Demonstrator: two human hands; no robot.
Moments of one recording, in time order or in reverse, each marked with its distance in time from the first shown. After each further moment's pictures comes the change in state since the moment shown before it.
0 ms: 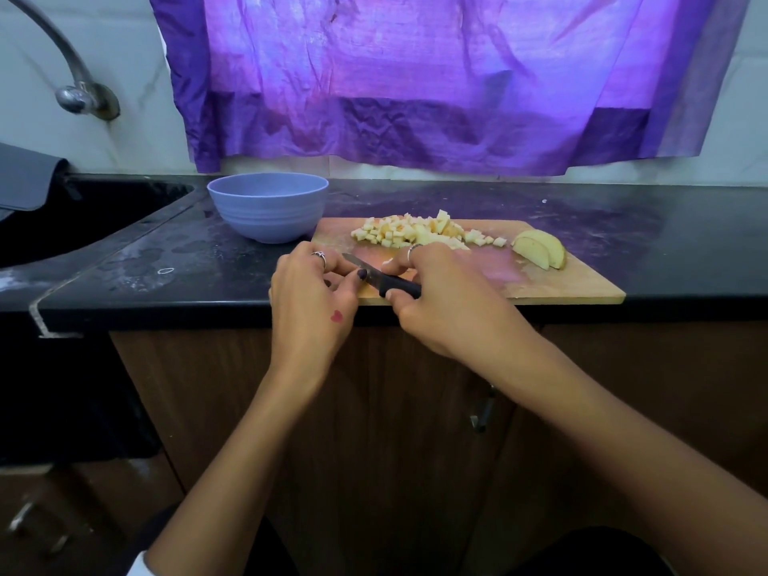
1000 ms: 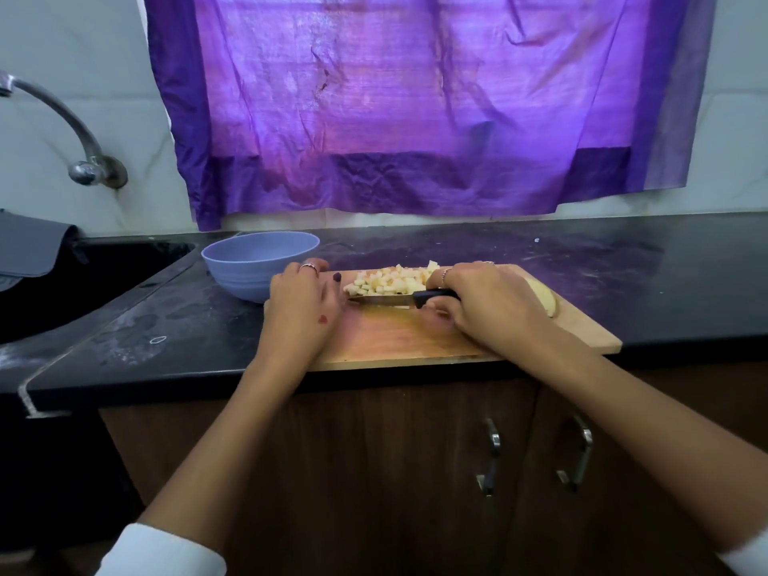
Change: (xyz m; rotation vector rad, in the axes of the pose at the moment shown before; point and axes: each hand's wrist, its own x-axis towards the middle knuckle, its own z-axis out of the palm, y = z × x) left_hand 0.073 -0.016 0.017 0.264 -0.114 0.030; right_hand 0.063 0.084 -0.023 -0.419 0.142 -0.169
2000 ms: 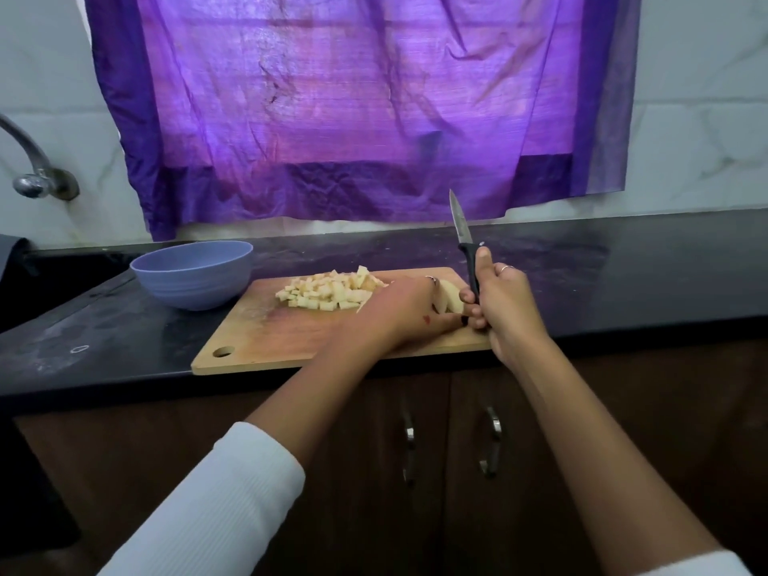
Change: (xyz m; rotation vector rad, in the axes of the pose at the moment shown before) left_hand -0.011 0.158 0.086 0.215 -0.574 0.337; right_hand -0.039 0.072 -0.017 1.325 0.321 0.774
